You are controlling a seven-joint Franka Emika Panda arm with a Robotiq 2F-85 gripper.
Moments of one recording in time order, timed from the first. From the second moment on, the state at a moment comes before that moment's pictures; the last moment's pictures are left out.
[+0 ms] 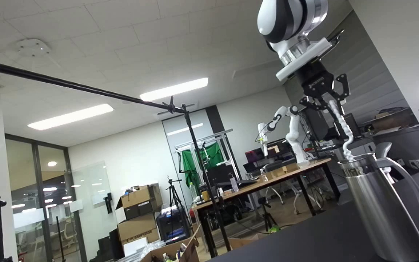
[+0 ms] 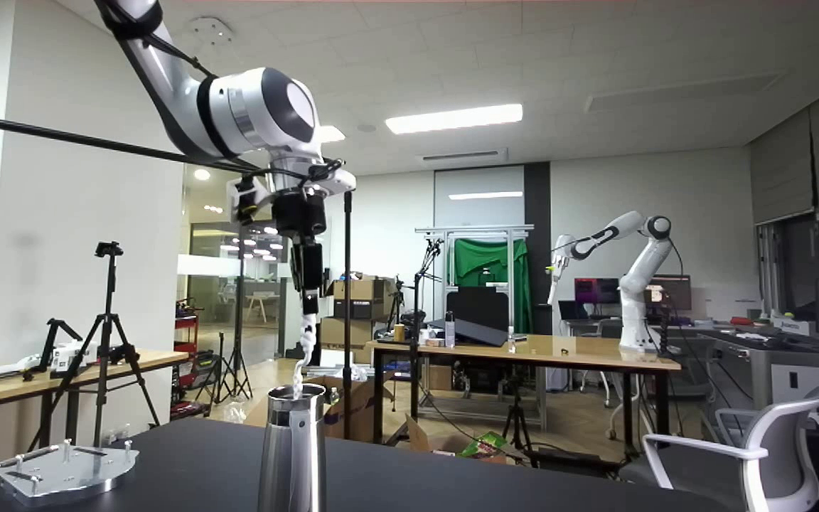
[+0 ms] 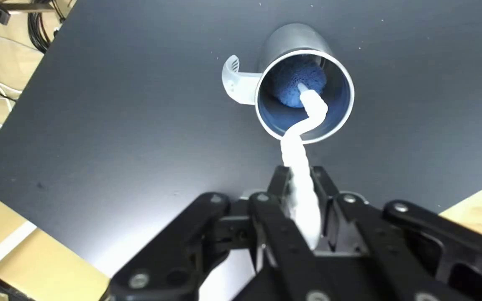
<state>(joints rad) 0.08 0.02 0.05 -2.16 -0.19 2.18 0.94</state>
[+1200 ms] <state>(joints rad) 0.06 0.10 0.07 -2.20 -0.22 2.23 0.76</state>
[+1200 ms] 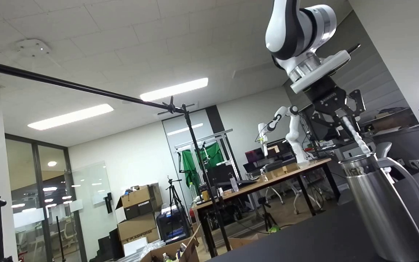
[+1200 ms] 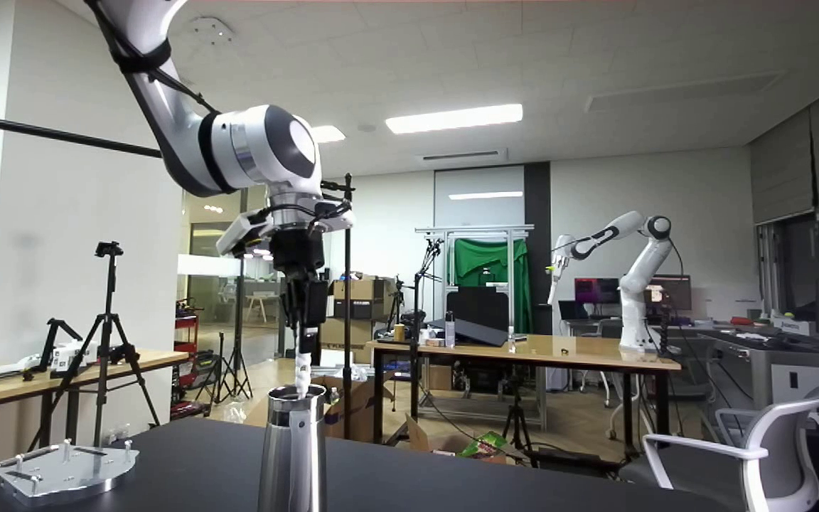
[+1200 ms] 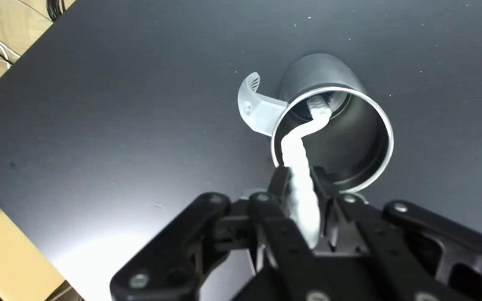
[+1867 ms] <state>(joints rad) 0.10 -0.15 0.10 -2.05 -0.23 1.97 0.60</state>
